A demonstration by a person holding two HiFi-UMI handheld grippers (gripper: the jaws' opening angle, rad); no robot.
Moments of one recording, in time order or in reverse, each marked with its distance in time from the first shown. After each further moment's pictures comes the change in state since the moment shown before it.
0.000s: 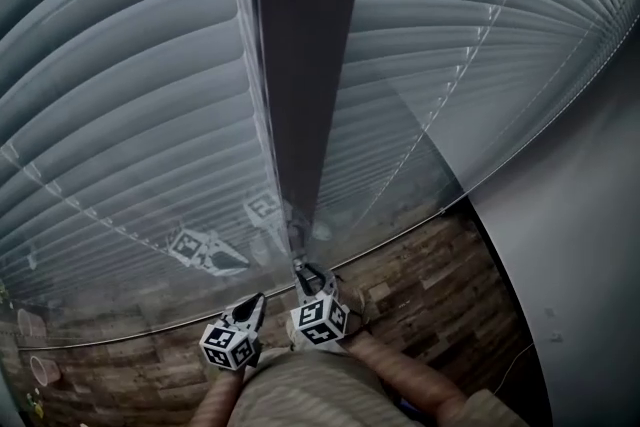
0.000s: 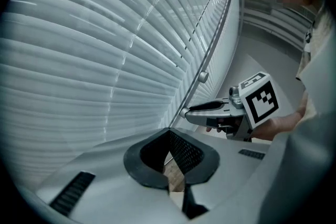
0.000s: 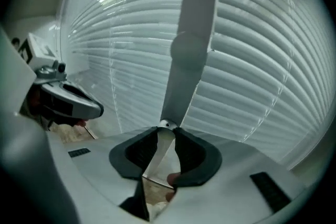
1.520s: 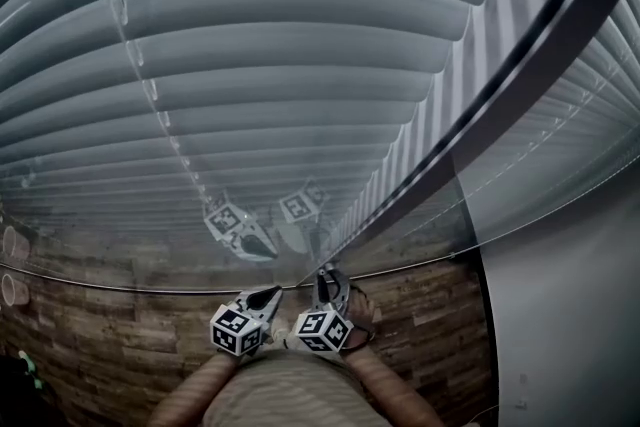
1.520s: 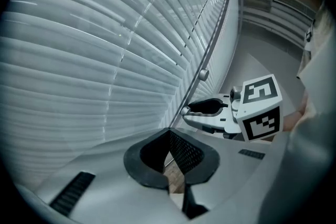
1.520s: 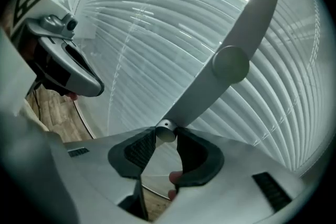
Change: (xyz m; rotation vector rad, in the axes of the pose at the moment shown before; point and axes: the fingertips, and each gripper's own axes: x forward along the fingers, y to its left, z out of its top) left arm 0.002 -0.001 -0.002 0.017 -0.002 0.016; right arm 0.006 0.005 0.000 -0.338 0.021 -0.151
